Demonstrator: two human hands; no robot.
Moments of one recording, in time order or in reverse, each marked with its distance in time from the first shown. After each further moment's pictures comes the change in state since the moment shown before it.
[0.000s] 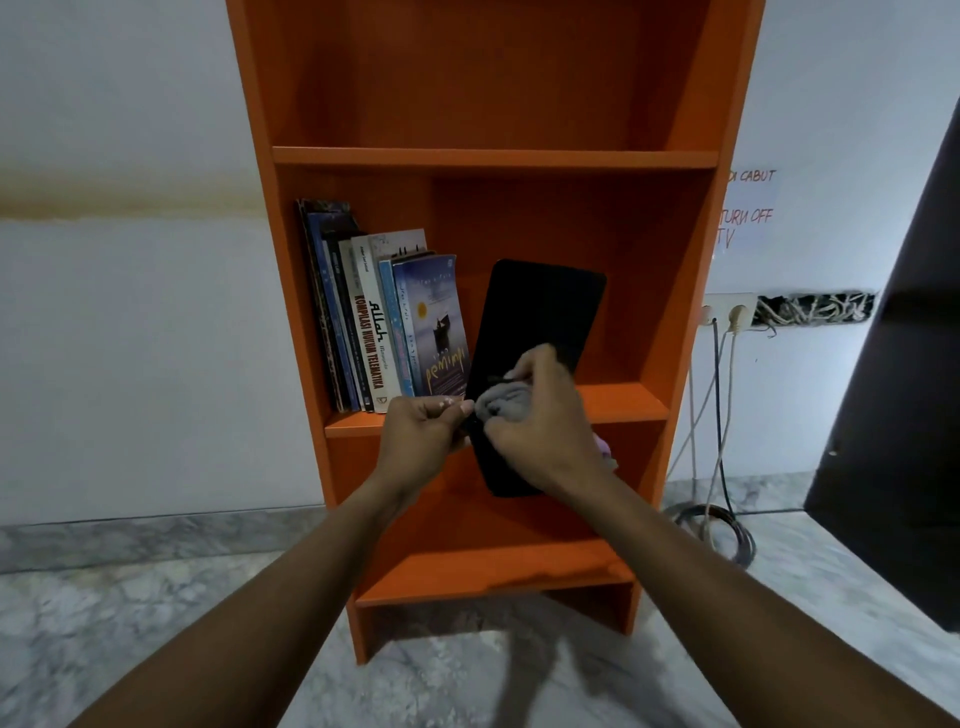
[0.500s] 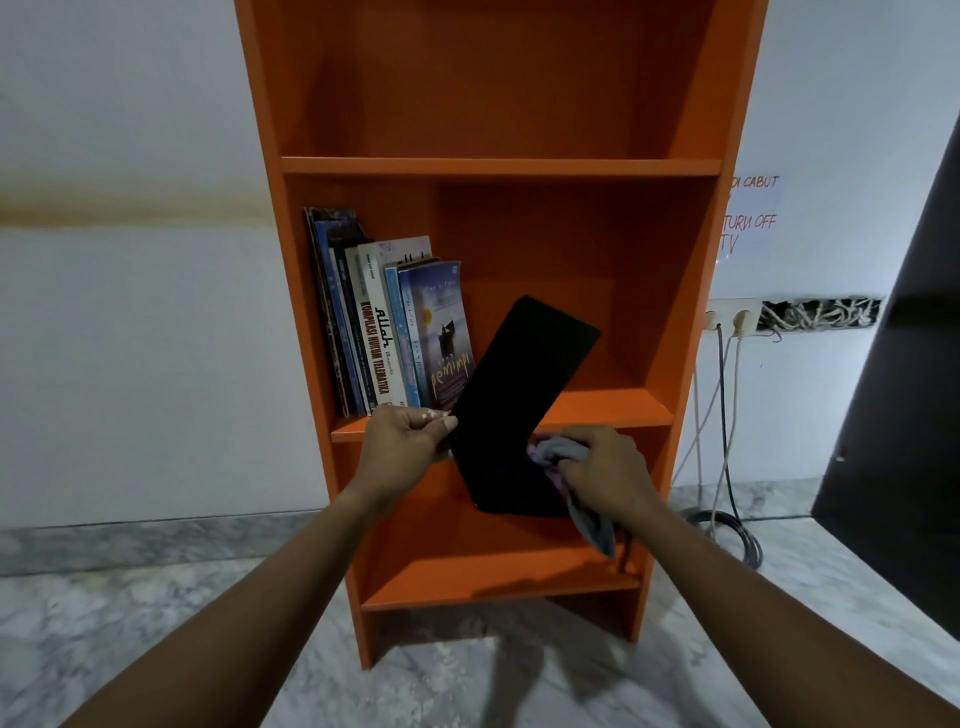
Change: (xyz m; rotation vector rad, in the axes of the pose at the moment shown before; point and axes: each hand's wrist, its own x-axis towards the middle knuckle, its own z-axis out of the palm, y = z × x) left_hand -0.002 -0.002 -0.020 0.045 0.043 -0.049; right_hand -0.020 0.079 -0.026 -0.062 -0.223 0.172
